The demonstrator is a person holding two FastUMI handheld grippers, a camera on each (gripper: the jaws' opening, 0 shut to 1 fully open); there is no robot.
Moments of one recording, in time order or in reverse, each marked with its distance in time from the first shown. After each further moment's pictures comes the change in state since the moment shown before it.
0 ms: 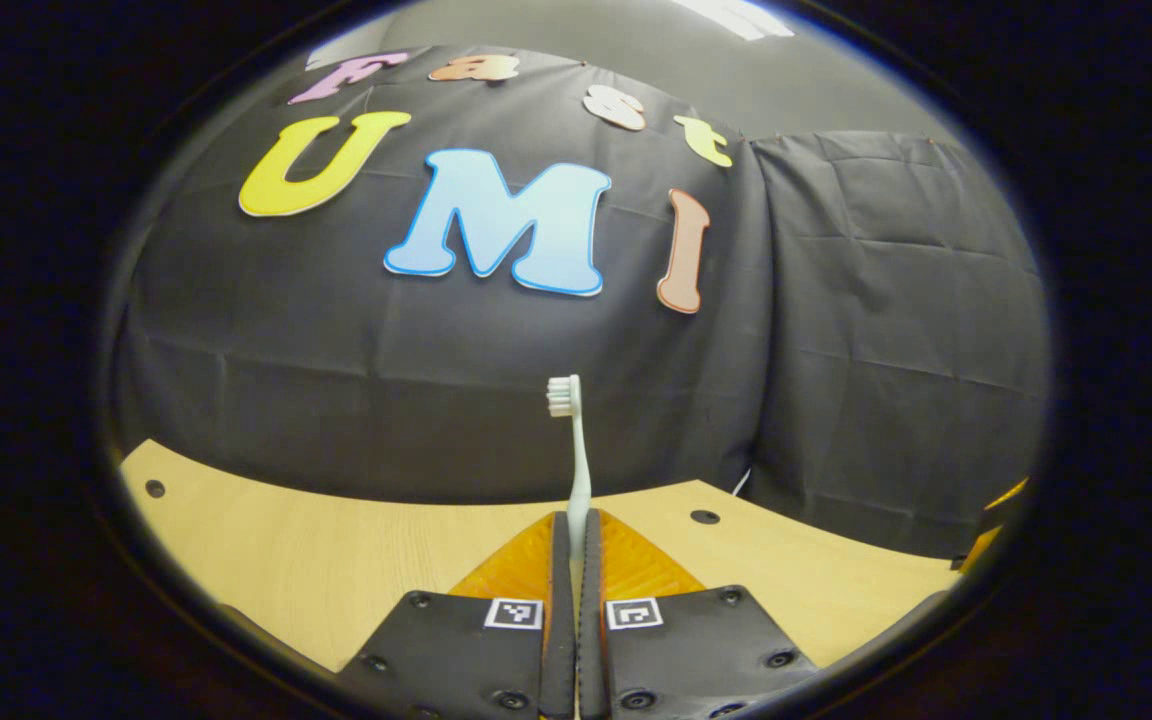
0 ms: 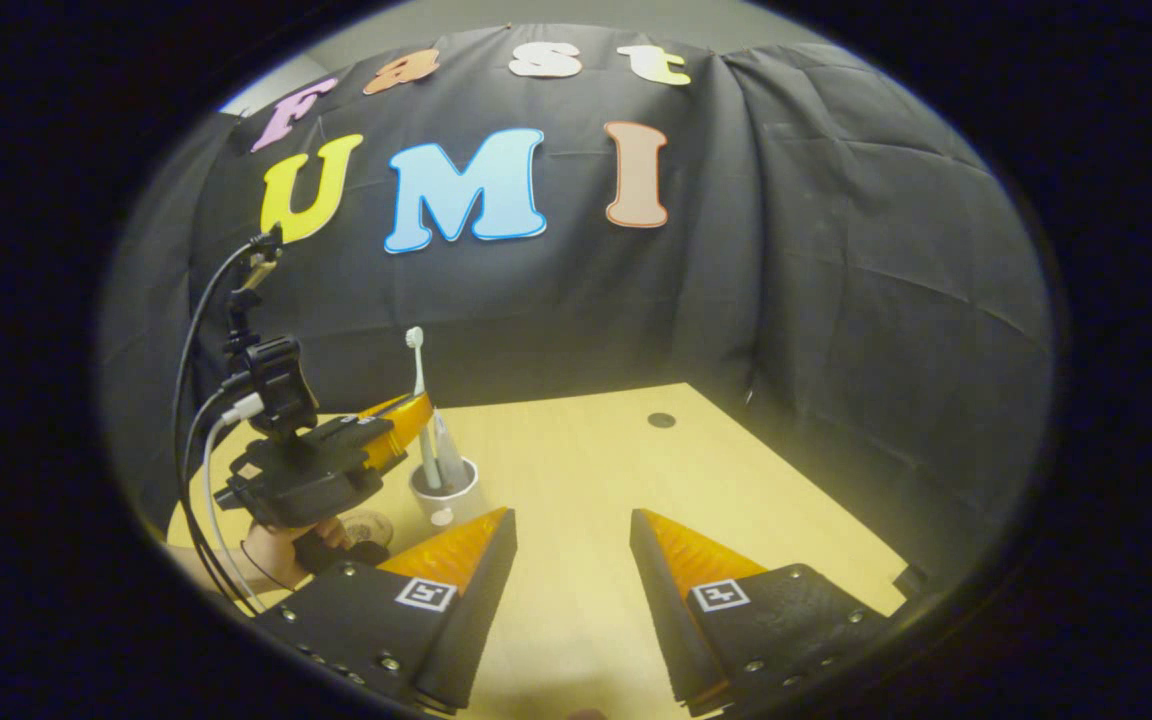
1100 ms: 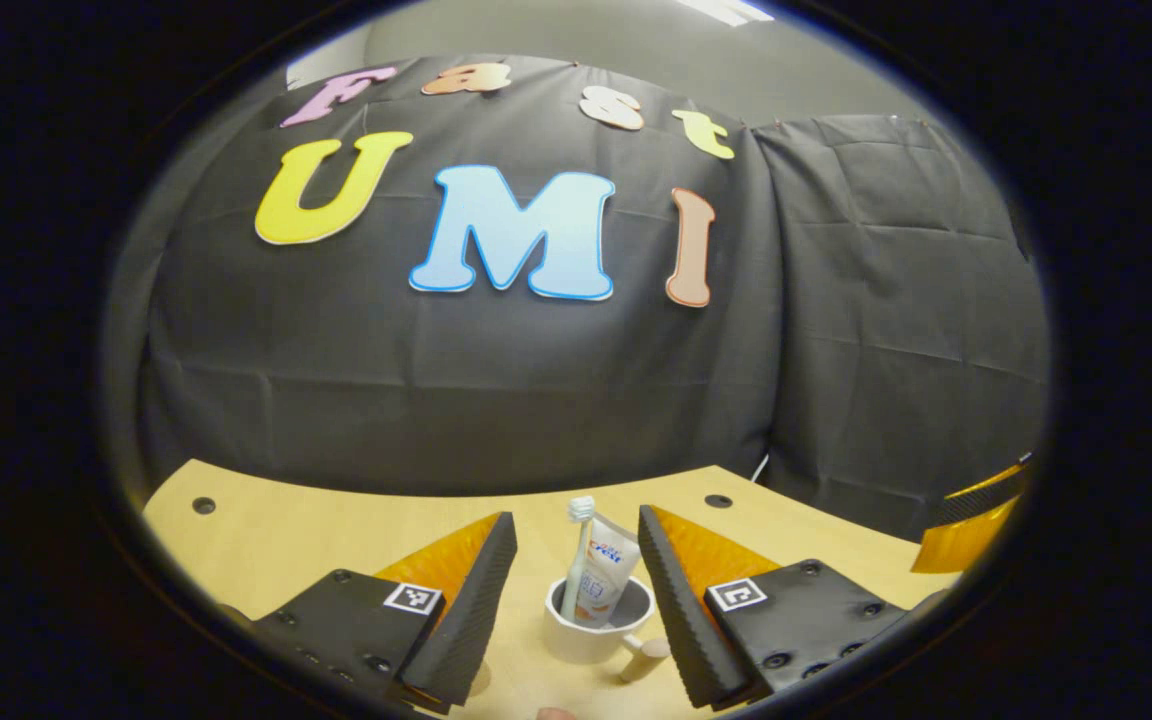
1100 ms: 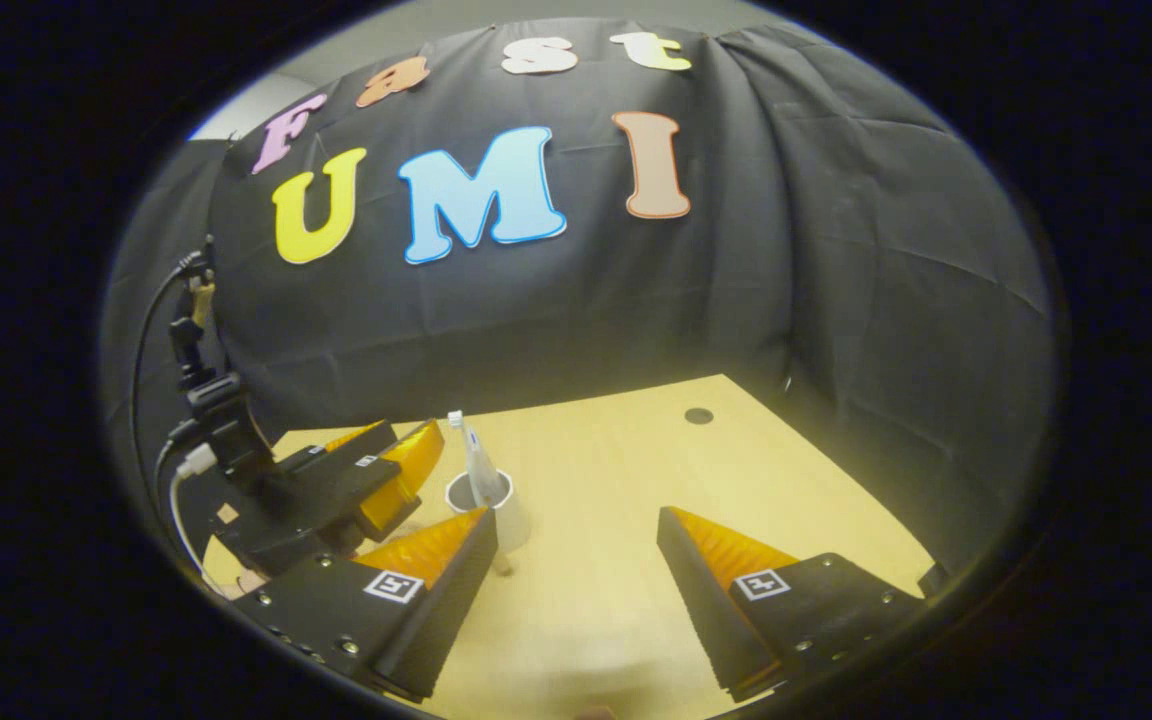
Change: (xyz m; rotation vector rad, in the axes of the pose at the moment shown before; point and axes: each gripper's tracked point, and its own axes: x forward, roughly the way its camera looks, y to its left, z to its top) left arm -0.066 -0.002 0.029 0.052 0.030 0.101; right arm 0.010 0.016 0.017 0.011 0.034 0.127
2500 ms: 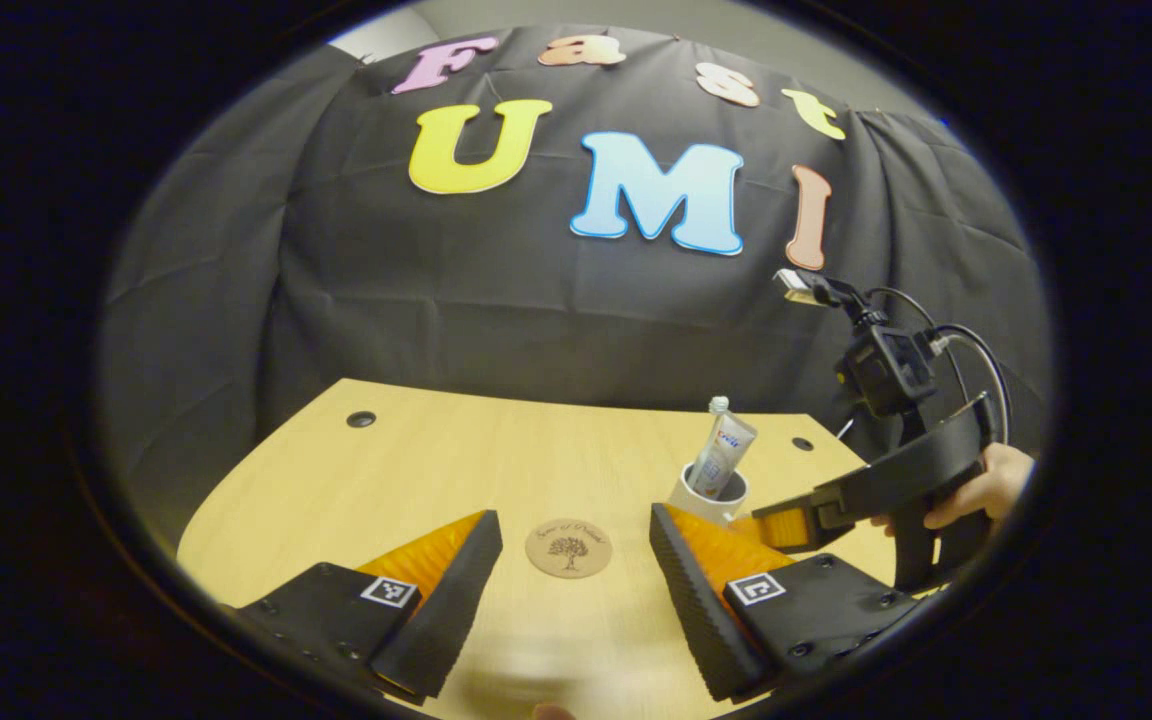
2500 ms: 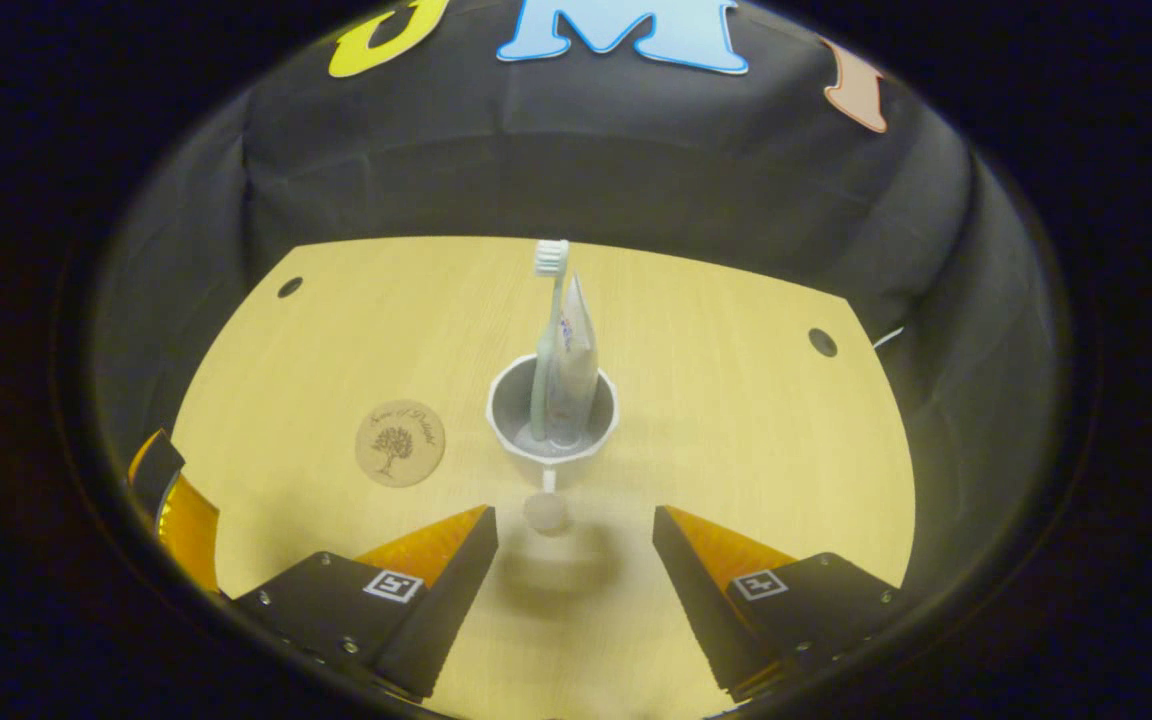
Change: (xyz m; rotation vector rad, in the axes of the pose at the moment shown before) left arm -0.158 0.075 -0.034 -0.118 0.214 0.339; right arm 0.117 0.071 -0.079 -0.294 0.573 0.095
